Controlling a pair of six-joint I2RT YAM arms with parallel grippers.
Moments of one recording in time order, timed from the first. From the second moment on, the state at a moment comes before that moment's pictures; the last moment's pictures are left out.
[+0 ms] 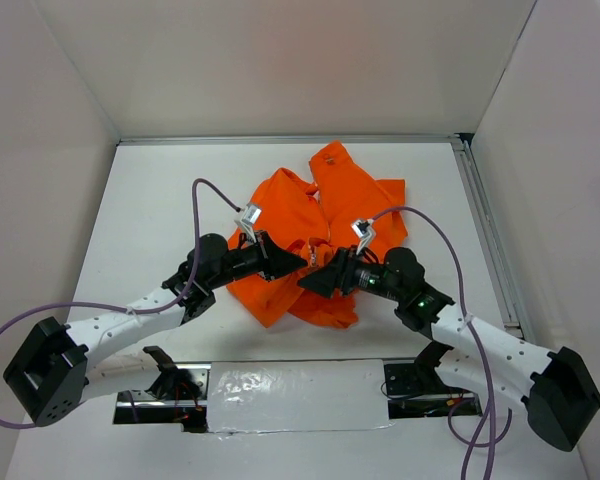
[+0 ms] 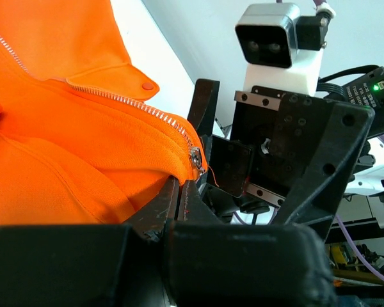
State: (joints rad) left arm -0.71 1.12 0.56 0.49 0.37 -0.85; right arm 0.70 0.86 0.41 0.33 -0.43 0.87
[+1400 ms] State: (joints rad) left arm -0.71 1.12 0.56 0.48 0.34 -0.79; right arm 0.76 0.84 0.47 0.24 -0.21 0.99
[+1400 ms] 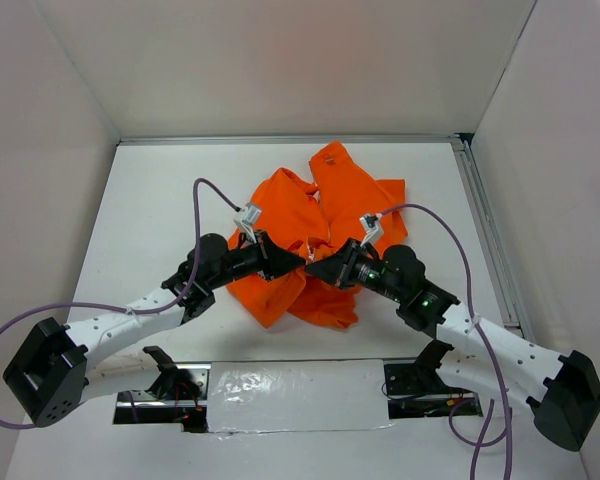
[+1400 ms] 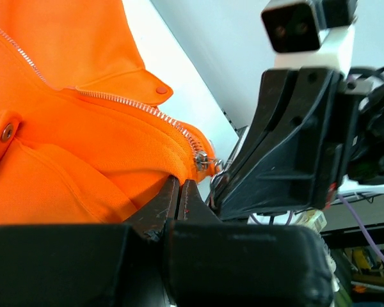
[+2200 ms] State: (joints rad) left arm -0.78 0.95 0.48 0.31 0.31 -0.64; right arm 0.63 1.03 0.74 -0.07 -0.29 1.16
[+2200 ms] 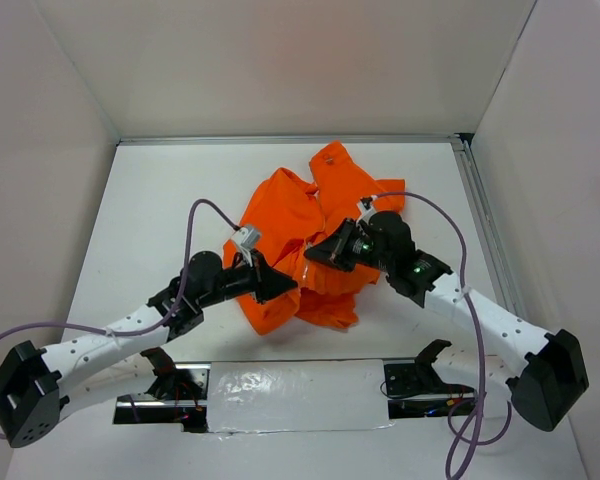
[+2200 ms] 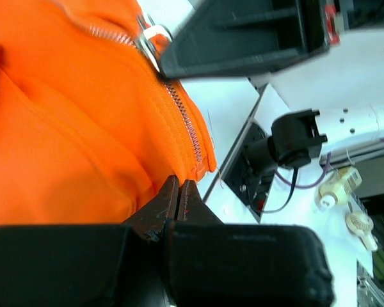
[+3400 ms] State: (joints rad) left arm -0.82 0.62 0.34 -0.18 0.54 -0.66; right arm 0.28 2.29 2.01 -0.29 -0.21 0.69
